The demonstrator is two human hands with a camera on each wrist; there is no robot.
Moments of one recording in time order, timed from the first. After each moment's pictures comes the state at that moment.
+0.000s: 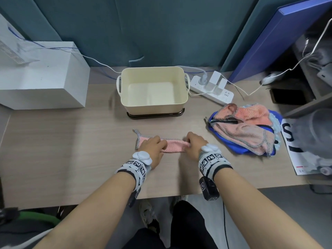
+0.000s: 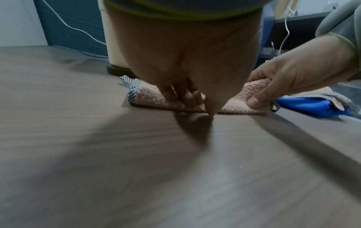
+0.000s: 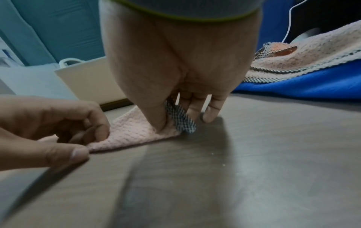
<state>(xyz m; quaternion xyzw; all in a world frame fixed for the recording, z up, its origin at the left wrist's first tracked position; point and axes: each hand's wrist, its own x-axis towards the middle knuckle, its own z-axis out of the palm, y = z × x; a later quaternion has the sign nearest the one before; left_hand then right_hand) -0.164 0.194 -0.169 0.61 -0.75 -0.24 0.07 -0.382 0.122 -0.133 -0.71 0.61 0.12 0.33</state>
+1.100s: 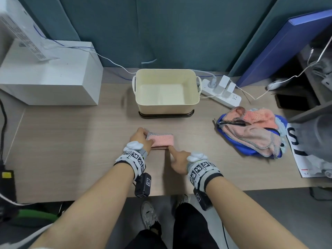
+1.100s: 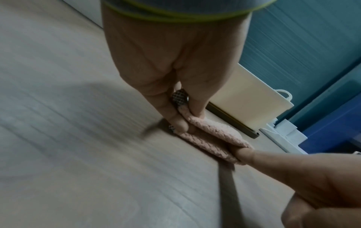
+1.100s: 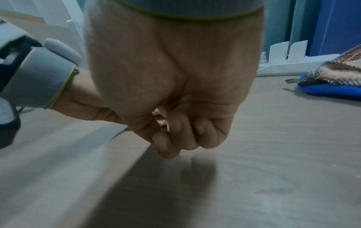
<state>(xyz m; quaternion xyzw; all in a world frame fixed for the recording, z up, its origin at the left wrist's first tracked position) -0.103 0.191 -0.165 0.83 -0.39 -0.35 0.19 -0.294 0.190 -0.105 -0.74 0.52 0.21 0.37</state>
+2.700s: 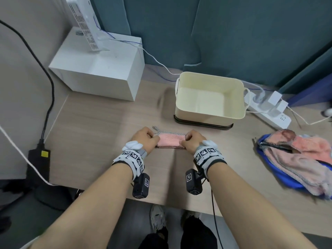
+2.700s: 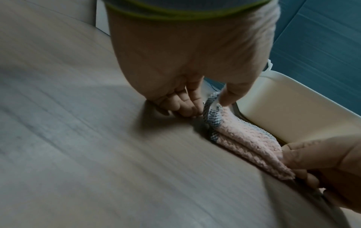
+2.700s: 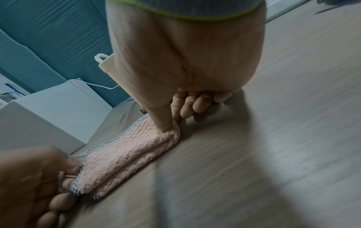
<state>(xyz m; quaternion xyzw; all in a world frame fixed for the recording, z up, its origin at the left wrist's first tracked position) 0.001 0.212 -0.167 0.85 -0.34 -0.34 0.21 -0.203 0.105 -0.176 -0.66 0.64 0.05 0.39</state>
